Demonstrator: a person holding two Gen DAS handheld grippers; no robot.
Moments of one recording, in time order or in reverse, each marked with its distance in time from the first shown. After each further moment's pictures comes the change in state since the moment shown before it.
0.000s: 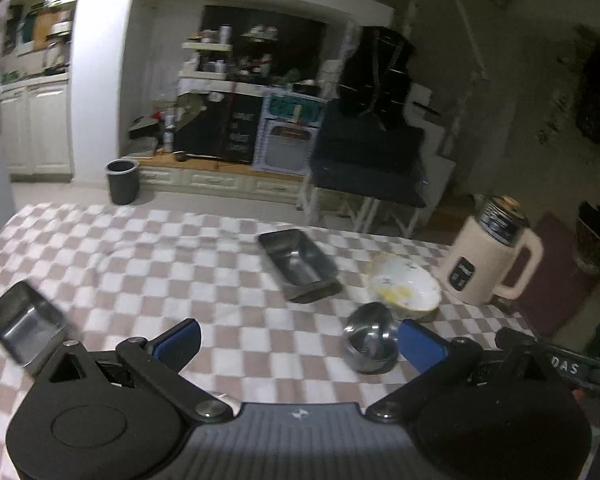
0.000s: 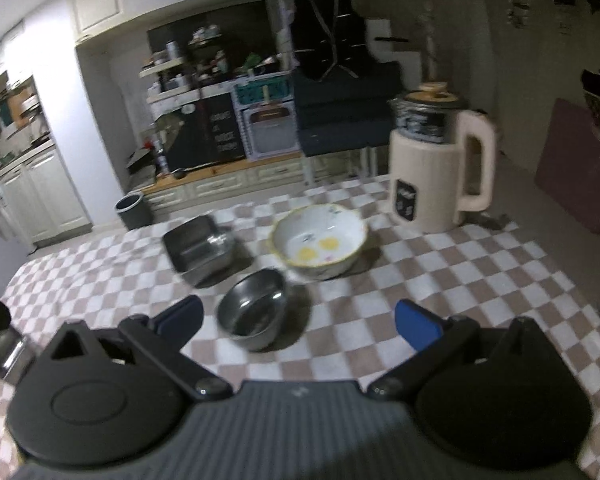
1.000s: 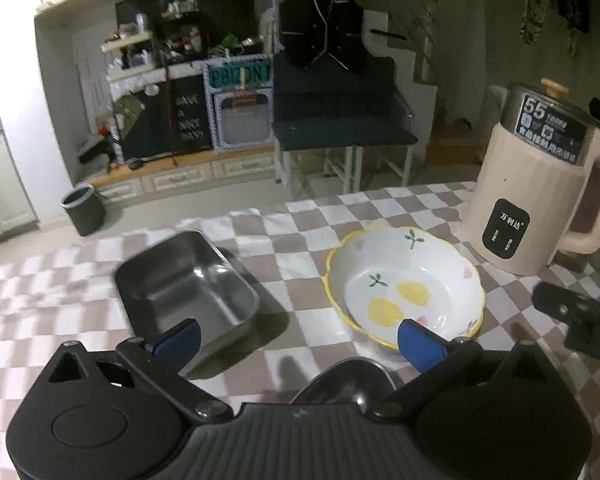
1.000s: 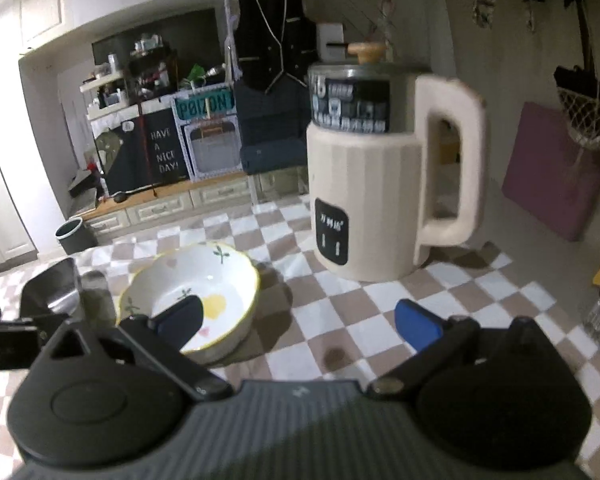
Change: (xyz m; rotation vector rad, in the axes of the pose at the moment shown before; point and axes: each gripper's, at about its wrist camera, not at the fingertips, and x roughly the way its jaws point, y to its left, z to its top) left arm 0.265 -0.104 0.016 0.245 0.103 0.029; right arm 0.173 -0.078 0.030 0.054 -0.037 -0.107
